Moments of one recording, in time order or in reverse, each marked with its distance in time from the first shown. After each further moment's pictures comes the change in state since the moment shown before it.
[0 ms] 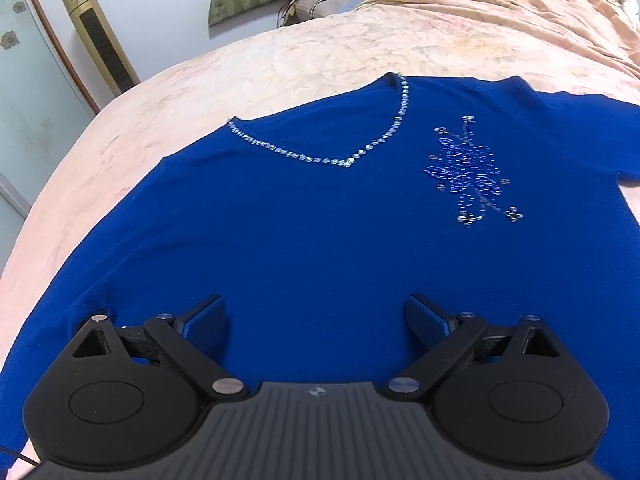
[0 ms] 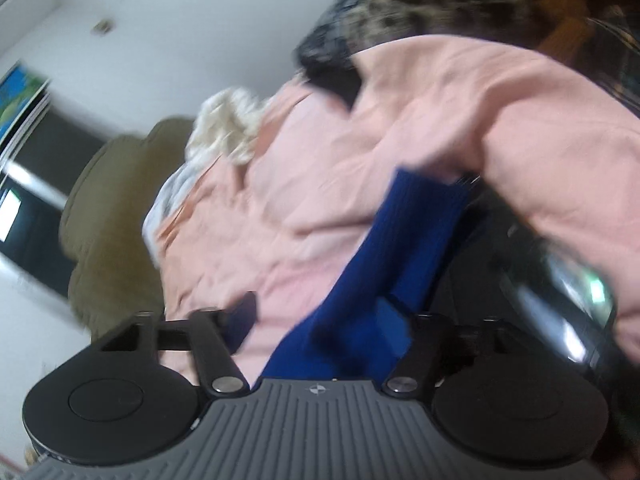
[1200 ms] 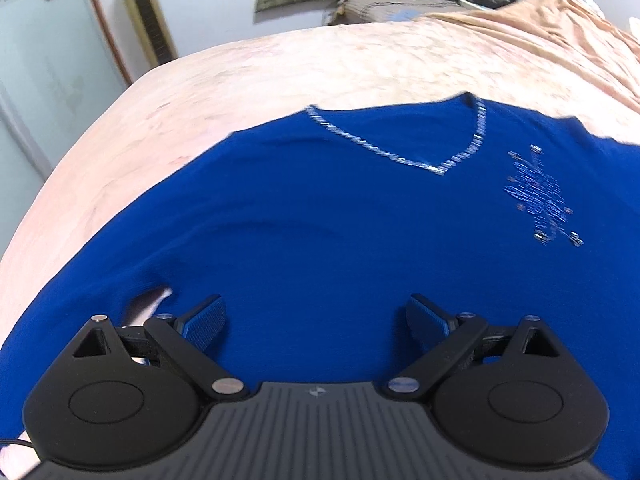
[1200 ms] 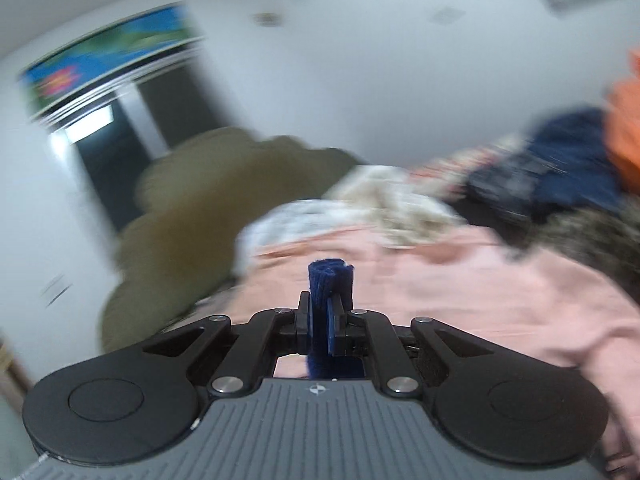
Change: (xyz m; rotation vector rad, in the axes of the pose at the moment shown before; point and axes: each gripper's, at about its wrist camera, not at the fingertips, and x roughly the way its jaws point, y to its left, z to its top) left arm 0.000 0.072 -0.010 -0.150 -0.005 0.009; right arm -0.073 0.188 -0.039 -0.581 -0.146 0.215
